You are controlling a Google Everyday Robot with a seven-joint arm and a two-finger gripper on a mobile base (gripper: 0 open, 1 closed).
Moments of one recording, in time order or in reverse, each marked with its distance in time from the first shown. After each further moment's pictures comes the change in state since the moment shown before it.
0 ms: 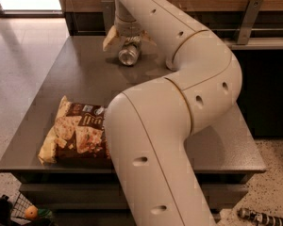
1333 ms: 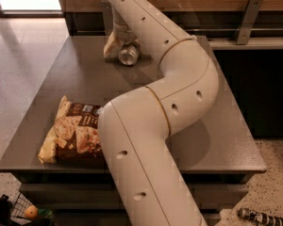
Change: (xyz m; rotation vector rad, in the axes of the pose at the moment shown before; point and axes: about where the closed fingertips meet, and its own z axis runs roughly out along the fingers) arm 0.014 -0.007 0.018 0.053 0.121 0.053
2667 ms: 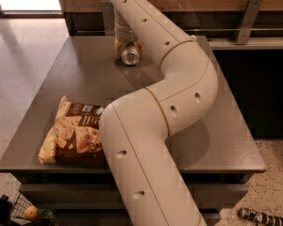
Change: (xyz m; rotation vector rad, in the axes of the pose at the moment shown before) arm -0.007 -0.002 0.008 -0.005 -0.014 0.020
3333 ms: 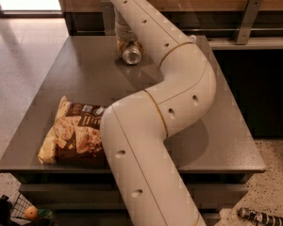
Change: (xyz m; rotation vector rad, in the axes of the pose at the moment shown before) arm -0.005 0.002 -0.001 -0.006 -0.015 -0.001
